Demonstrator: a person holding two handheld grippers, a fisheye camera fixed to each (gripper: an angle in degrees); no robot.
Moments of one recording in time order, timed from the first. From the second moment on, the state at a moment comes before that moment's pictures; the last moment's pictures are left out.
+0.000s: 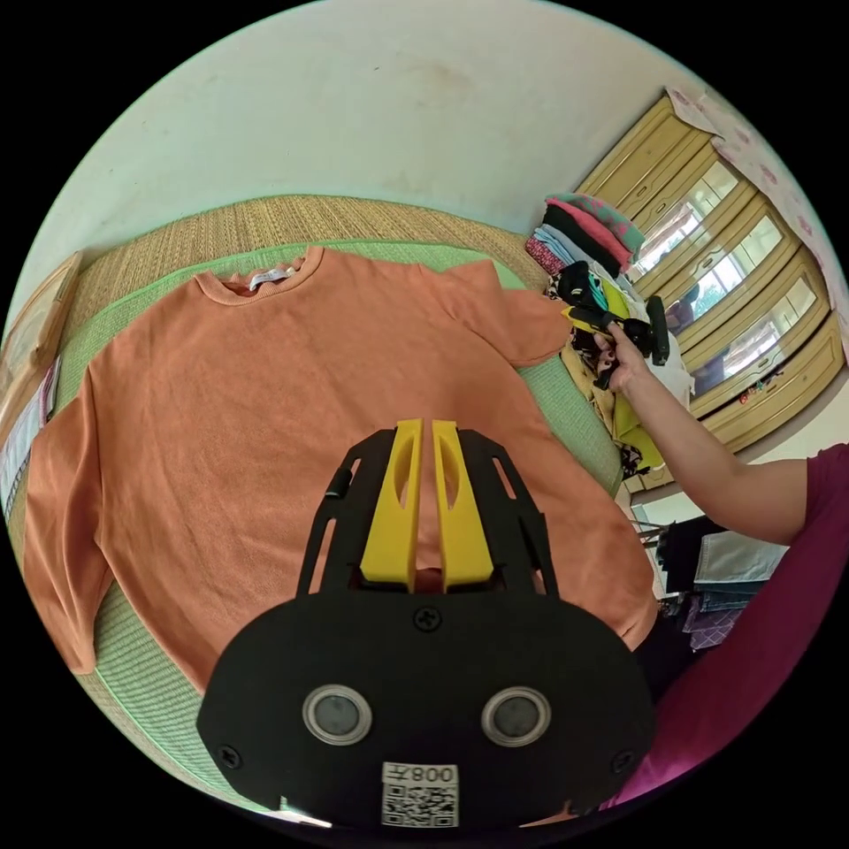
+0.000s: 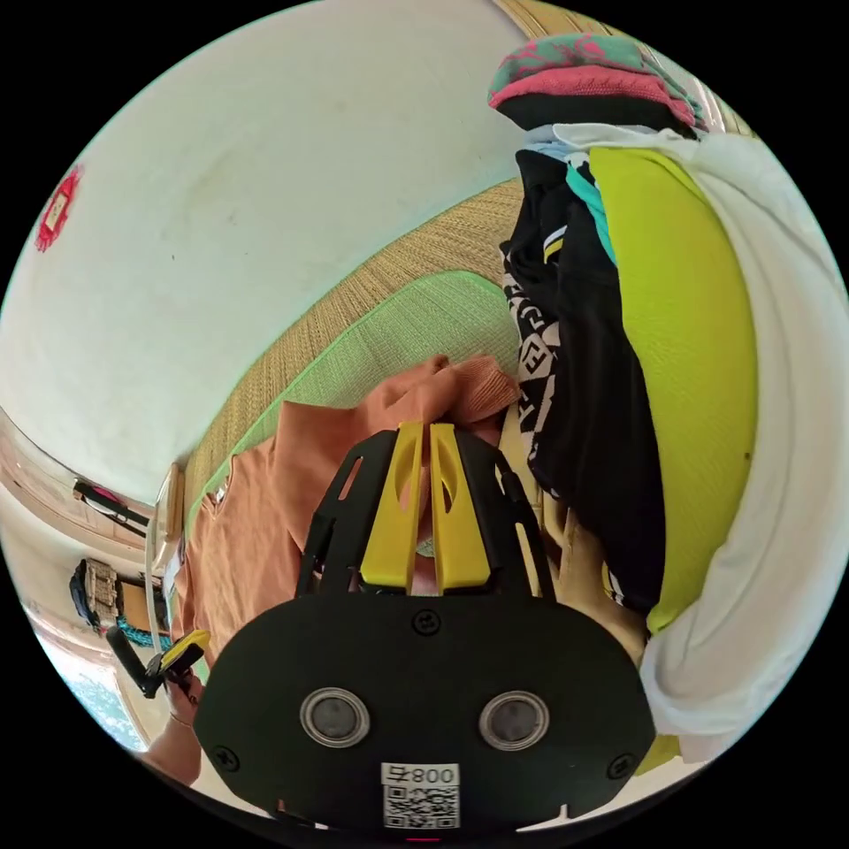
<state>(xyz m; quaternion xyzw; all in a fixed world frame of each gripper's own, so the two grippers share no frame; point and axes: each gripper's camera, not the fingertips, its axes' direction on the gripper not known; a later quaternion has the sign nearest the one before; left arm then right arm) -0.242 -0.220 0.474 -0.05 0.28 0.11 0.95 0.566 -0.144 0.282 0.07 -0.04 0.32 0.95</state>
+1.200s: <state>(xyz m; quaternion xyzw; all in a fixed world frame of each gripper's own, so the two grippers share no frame) -0.346 -0.254 0.549 -0.02 0.34 -0.07 0.94 0.169 -0.182 0.390 -0.10 -0.16 -0.18 0.97</state>
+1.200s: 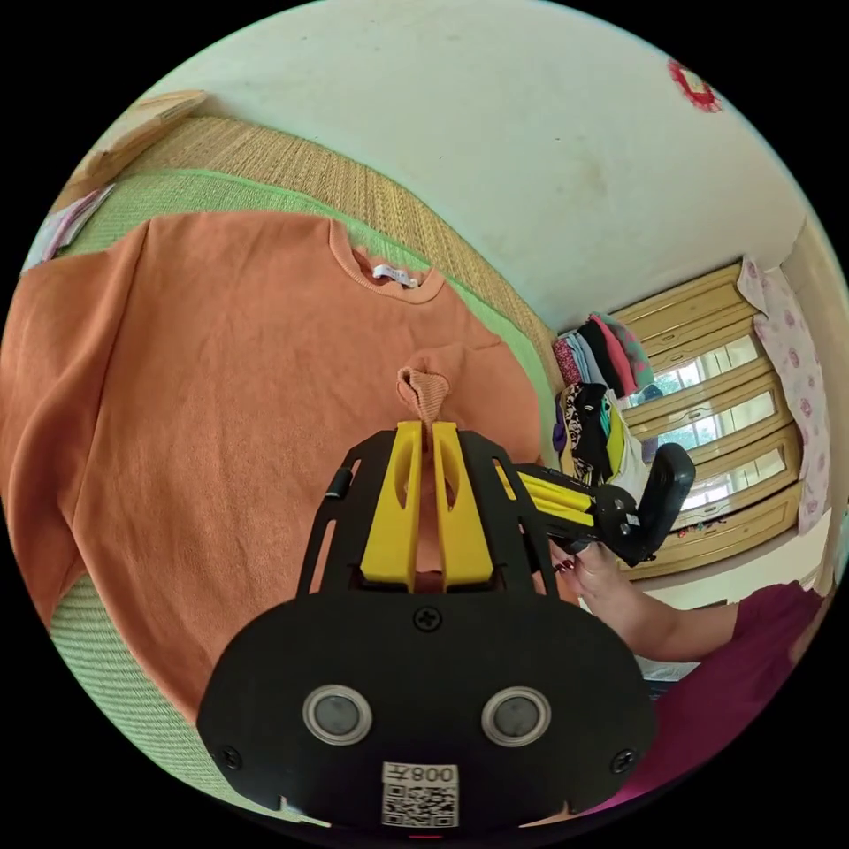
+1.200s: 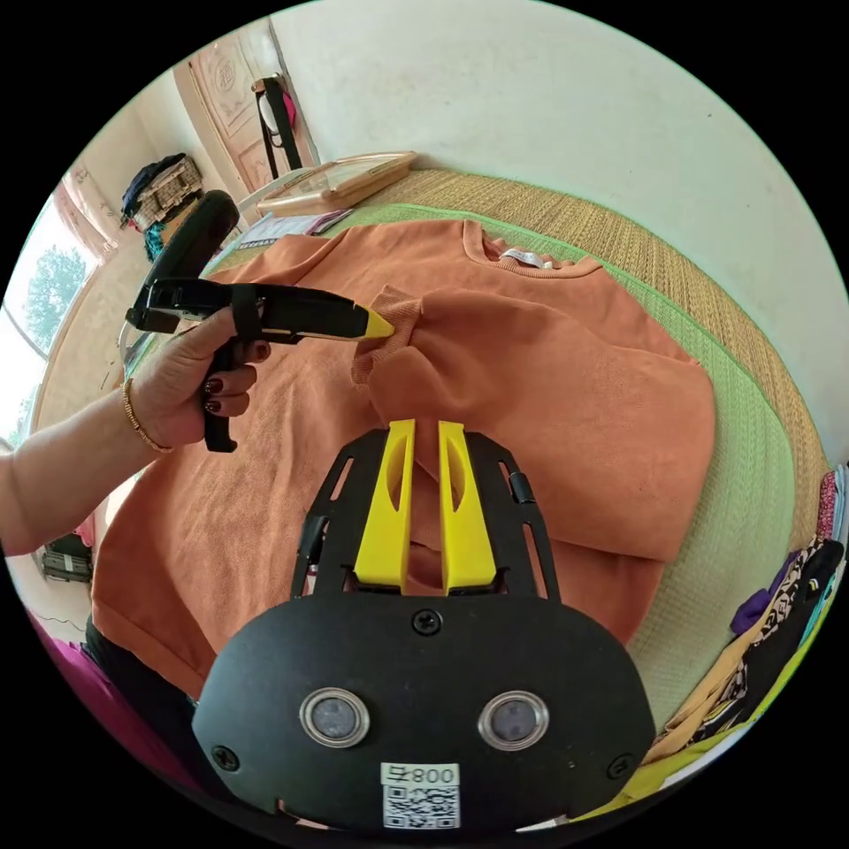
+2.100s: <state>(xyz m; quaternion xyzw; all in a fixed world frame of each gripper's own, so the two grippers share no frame) -0.130 -0.257 0.559 -0.12 0.23 0.22 0.94 0.356 -0.170 0.423 -0.09 -0.02 0.04 1.00</state>
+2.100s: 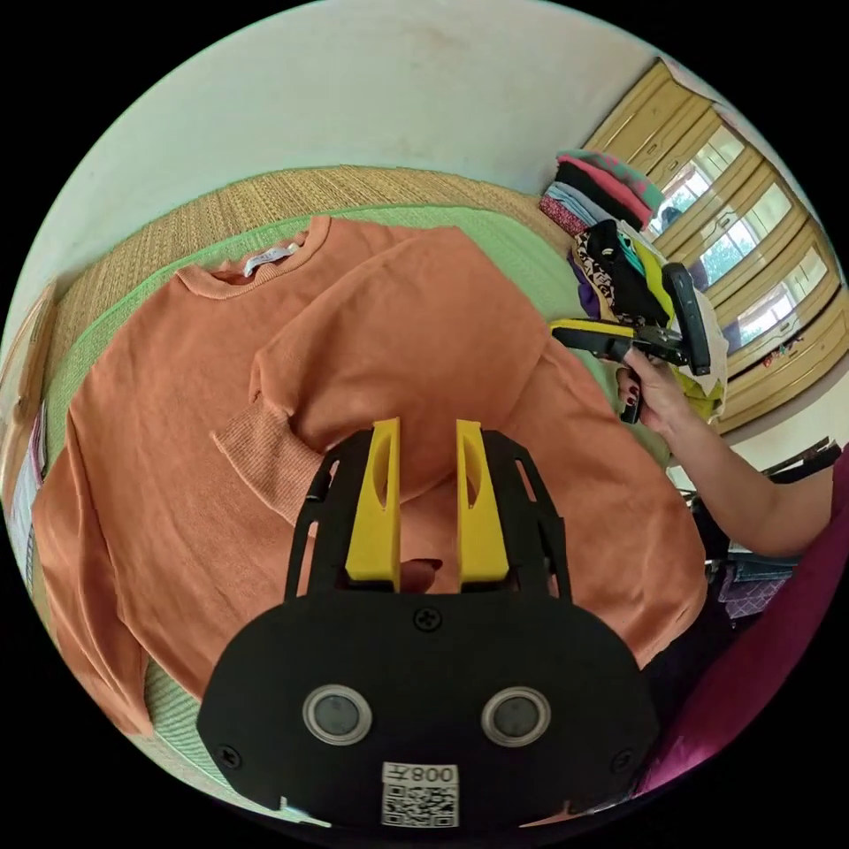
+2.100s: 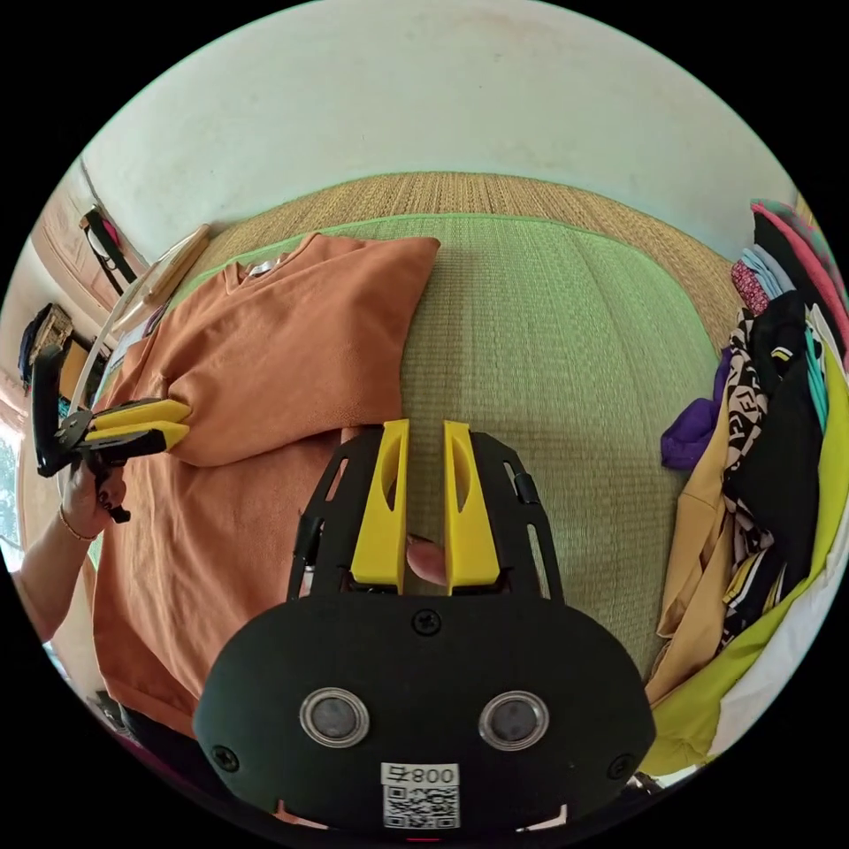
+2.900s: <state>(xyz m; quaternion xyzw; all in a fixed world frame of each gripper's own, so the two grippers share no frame) -0.076 -0.275 0.493 -0.04 0.18 0.29 0.94 0.381 -0.153 0.416 -0.05 -0.17 0.04 0.98</state>
